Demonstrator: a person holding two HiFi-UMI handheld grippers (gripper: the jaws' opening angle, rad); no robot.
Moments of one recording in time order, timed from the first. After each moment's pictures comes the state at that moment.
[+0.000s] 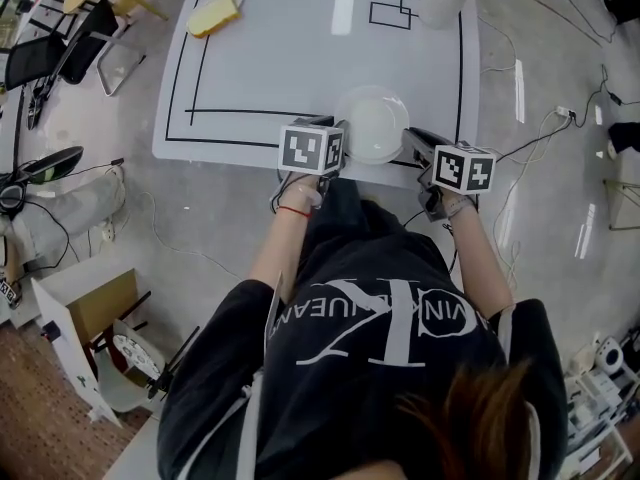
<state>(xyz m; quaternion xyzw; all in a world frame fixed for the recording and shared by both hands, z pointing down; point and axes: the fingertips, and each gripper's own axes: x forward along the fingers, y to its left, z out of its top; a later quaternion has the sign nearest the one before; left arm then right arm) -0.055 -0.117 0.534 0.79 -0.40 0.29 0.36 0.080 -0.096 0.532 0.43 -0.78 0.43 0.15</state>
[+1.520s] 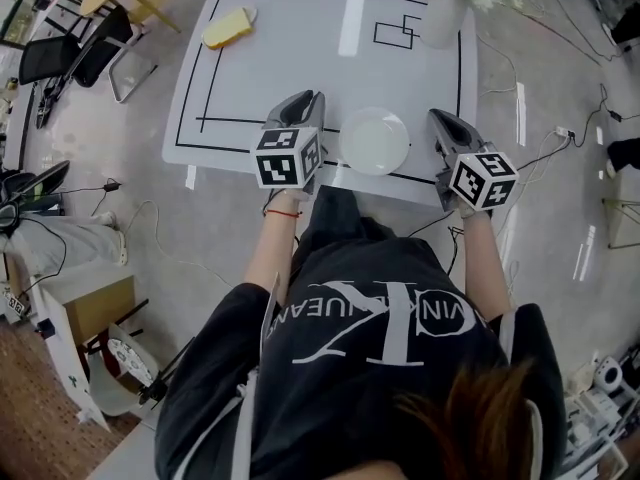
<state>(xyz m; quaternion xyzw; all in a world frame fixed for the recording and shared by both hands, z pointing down) -0.103 -0.169 0.431 0.82 -0.52 0.13 0.20 0.106 -0.137 0.426 0.46 -0.86 0.21 0.08</state>
